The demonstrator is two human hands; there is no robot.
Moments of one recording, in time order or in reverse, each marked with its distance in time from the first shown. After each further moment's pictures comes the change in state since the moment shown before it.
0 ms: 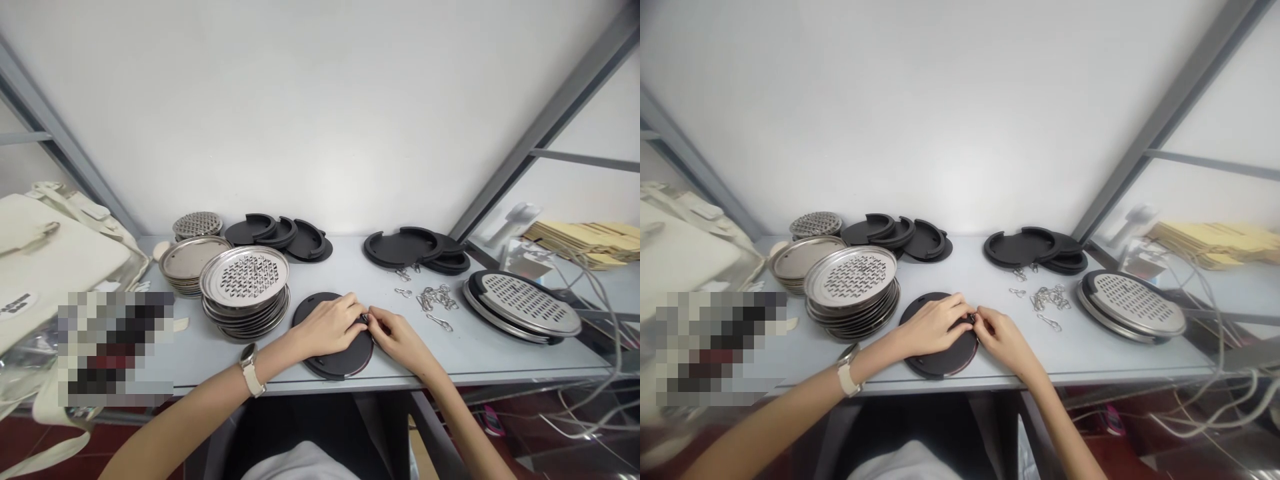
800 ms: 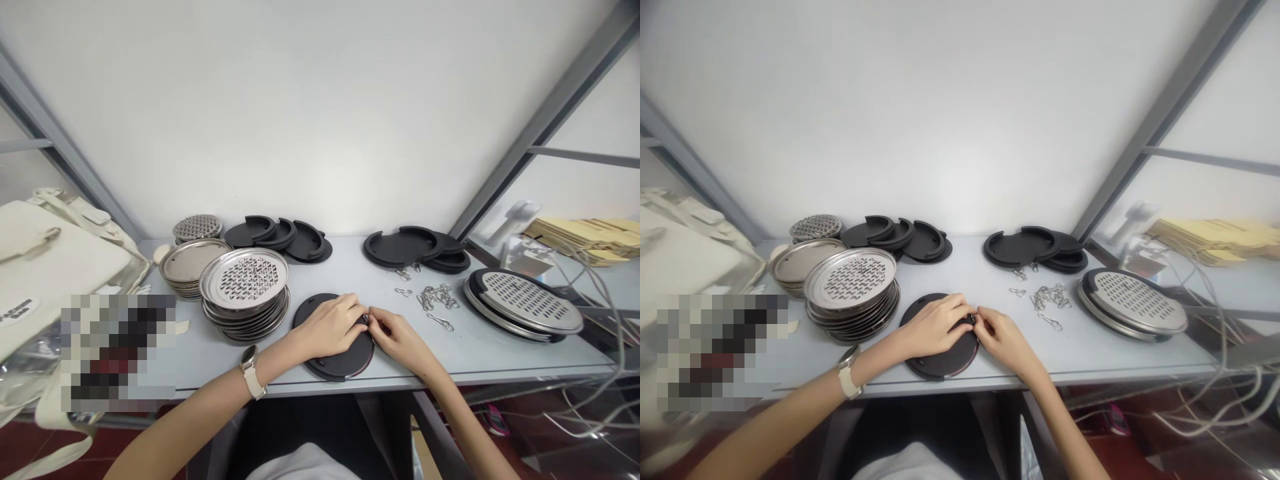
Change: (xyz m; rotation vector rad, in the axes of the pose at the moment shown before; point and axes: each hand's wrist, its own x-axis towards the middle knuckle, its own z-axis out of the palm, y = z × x) left_hand 0.000 0.001 -0.001 -0.013 0.035 0.039; right_hand 0.001 -0.004 -0.001 -0.023 0.015 -0.029
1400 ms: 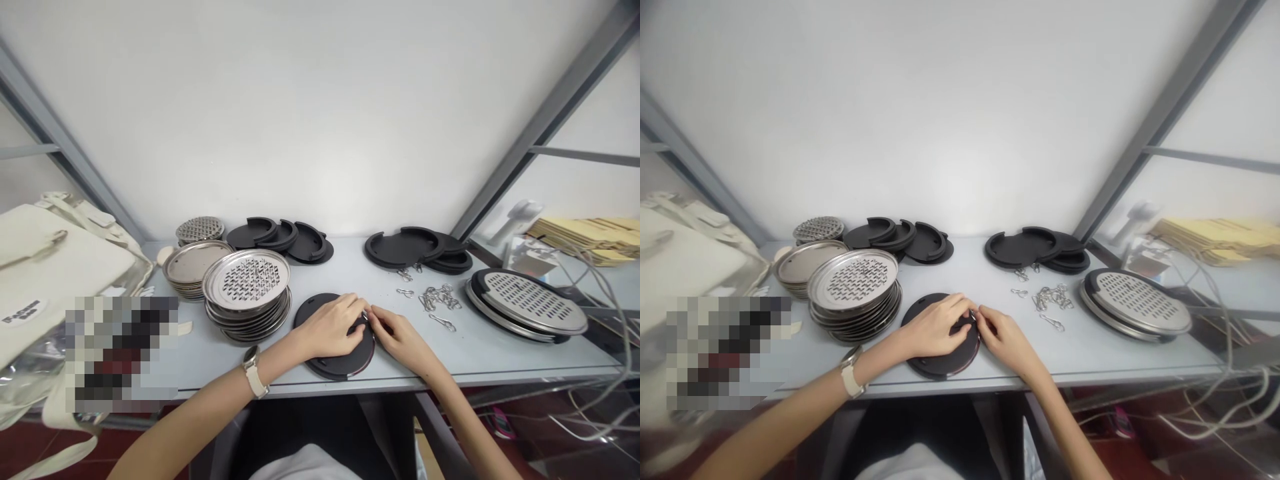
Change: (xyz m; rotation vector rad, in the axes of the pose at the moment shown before) left_hand 0.001 0.000 0.001 -0.098 0.037 -0.018; right_hand 0.000 0.000 0.000 0.022 0.017 -0.013
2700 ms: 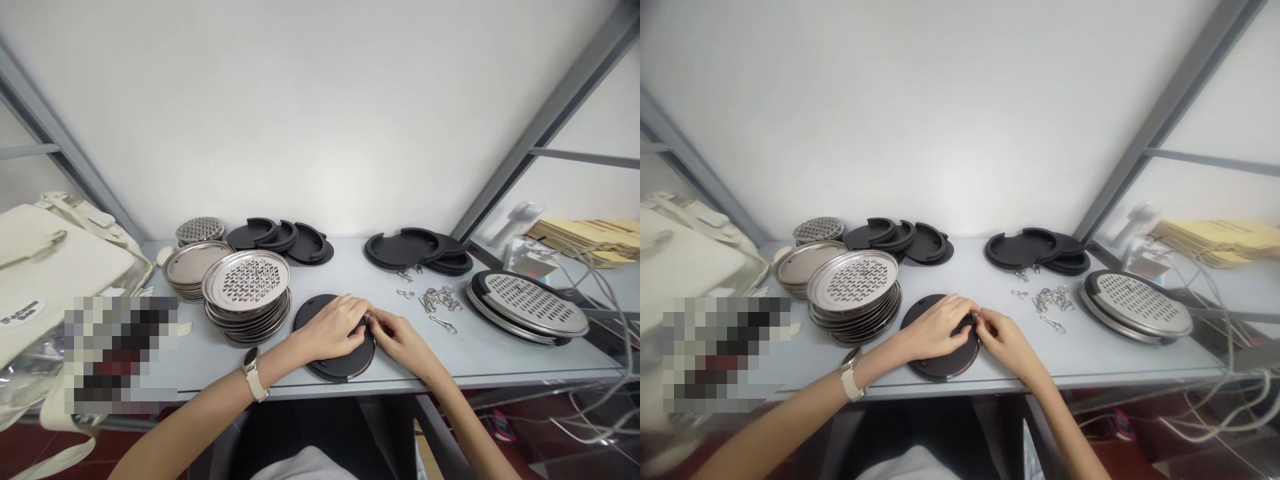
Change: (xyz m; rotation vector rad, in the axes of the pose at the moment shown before) left_hand 0.002 0.000 0.000 -0.018 0.015 0.060; right_hand -0.001 0.002 0.000 0.071 0.008 0.020
